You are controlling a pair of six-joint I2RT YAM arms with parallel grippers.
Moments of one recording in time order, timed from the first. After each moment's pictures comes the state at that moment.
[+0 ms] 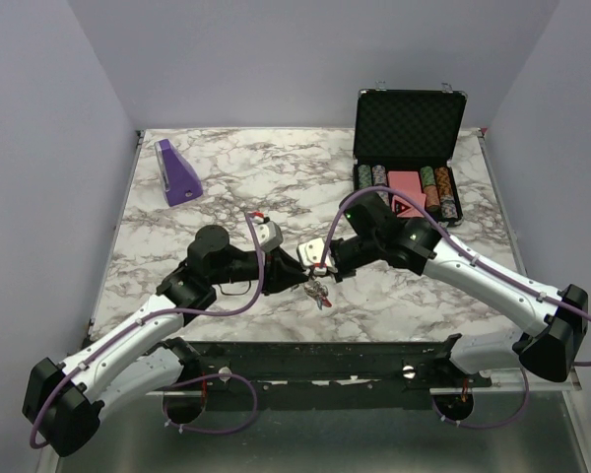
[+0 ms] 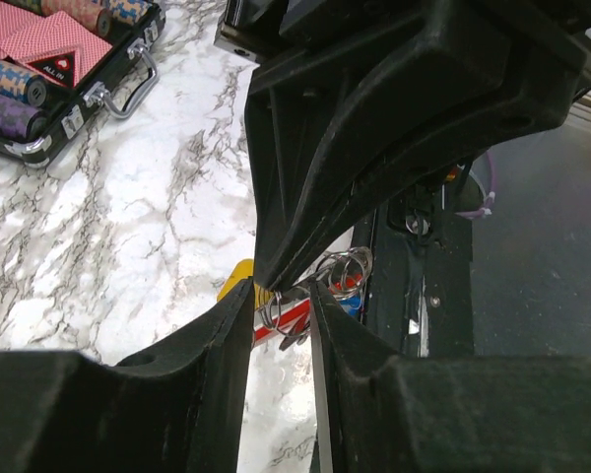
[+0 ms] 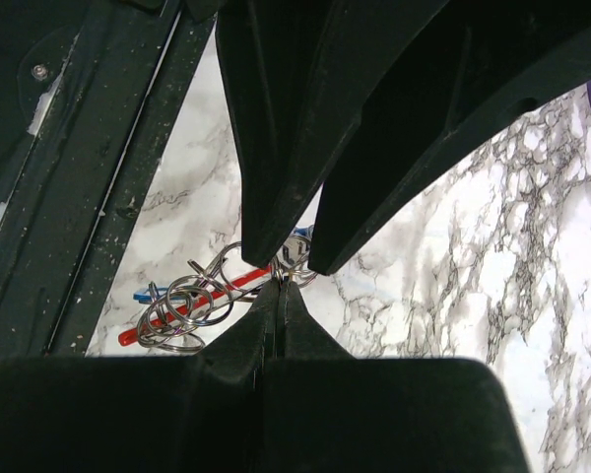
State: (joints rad) left arm -0.67 0.86 0.58 0.13 0.73 -0.15; right arm 0.89 1.32 1.21 -0.69 -0.61 -0.92
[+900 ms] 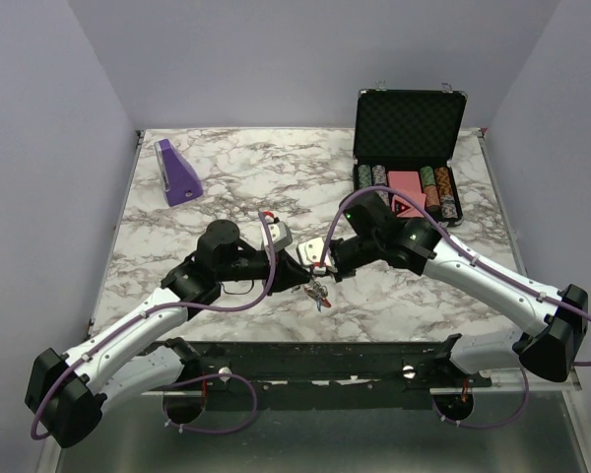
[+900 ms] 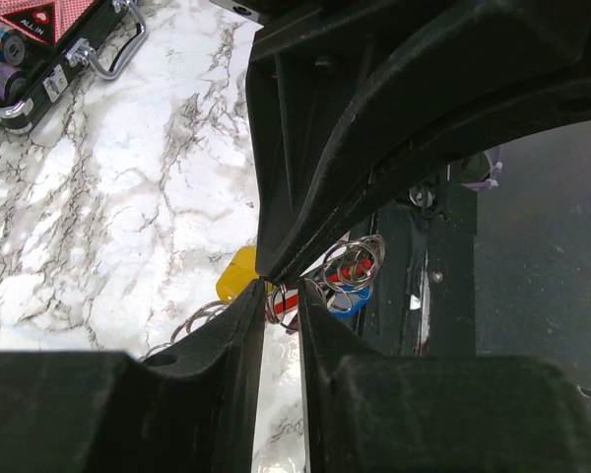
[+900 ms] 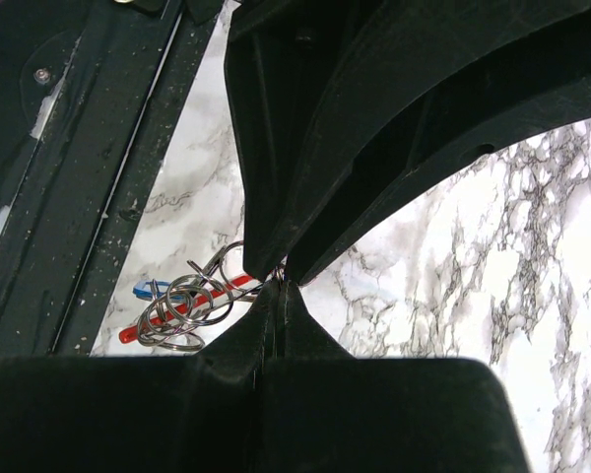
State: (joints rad) left arm -0.69 0.92 0.64 0.01 0.72 -0.09; right arm 0.89 1.32 1.21 -0.68 -0.61 -0.91
